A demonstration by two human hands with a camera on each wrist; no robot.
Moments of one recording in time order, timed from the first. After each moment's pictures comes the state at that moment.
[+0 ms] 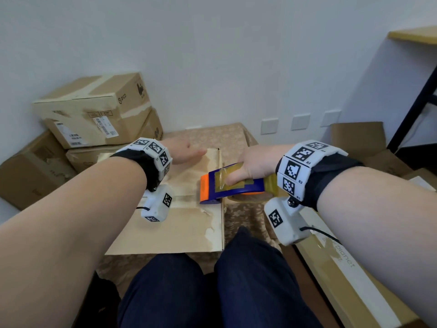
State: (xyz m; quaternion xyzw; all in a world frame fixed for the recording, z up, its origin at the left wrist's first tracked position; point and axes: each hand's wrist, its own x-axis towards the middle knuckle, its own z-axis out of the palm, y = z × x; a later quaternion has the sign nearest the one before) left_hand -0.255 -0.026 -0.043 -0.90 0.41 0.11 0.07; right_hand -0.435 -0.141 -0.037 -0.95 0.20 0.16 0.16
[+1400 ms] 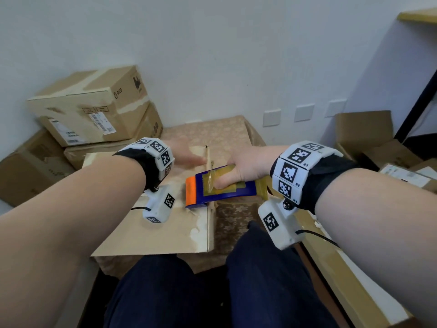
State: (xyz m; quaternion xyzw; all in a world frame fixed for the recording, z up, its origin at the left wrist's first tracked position) left_hand -0.255 -0.033 -0.057 -0.93 0.34 0.13 0.05; right_hand -0.435 -0.124 -0.039 -0.95 0.14 0.15 0.25
